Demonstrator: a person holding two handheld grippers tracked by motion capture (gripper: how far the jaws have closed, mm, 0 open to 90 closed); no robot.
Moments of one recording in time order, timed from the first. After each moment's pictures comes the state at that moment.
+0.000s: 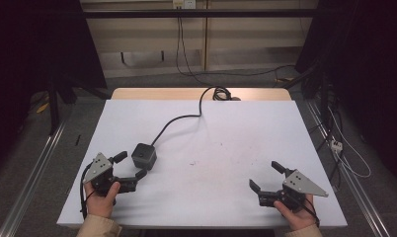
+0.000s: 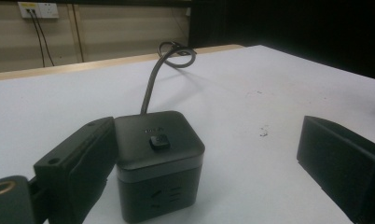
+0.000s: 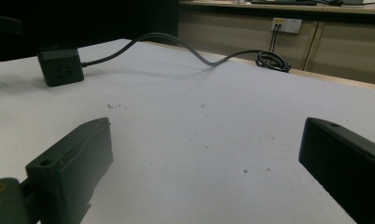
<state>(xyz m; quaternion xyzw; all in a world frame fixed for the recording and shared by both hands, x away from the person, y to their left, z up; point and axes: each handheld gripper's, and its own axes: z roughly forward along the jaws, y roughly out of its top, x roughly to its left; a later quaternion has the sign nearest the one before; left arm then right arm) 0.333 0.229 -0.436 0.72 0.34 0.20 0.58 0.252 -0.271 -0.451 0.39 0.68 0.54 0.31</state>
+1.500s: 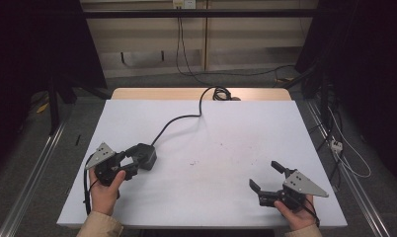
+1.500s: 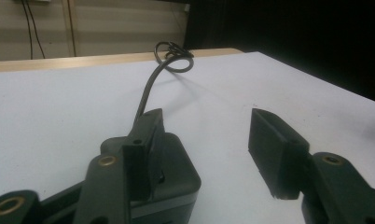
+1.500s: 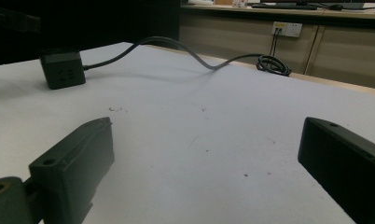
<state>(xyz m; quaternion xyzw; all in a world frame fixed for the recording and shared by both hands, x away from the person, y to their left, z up) 0.353 0.219 -0.420 0.71 0.36 0.16 0.58 0.252 -0.271 -0.451 0.39 0.68 0.54 0.31</state>
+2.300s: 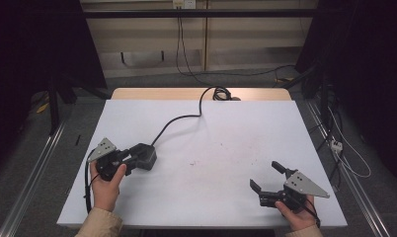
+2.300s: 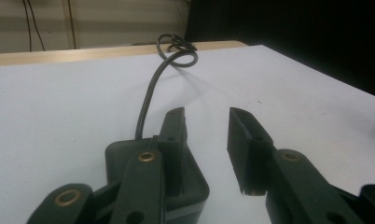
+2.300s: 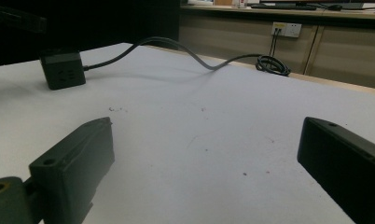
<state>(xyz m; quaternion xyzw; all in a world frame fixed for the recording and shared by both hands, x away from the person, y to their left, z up) 0.364 0.216 -0.415 0.72 0.37 0.15 0.56 0.251 -0.272 -0.451 0.39 0.67 0.55 0.31</state>
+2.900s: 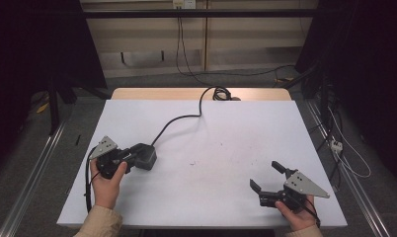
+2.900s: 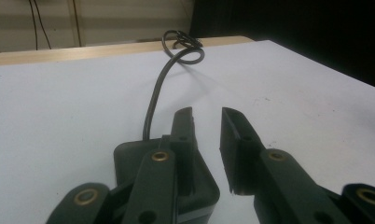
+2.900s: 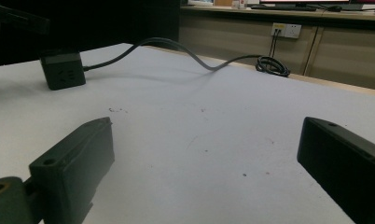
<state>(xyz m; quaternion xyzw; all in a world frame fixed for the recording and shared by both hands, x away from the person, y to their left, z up) 0.369 0.216 -0.414 0.73 0.37 0.16 0.55 0.251 -0.272 -0.450 0.39 0.67 0.55 0.31</state>
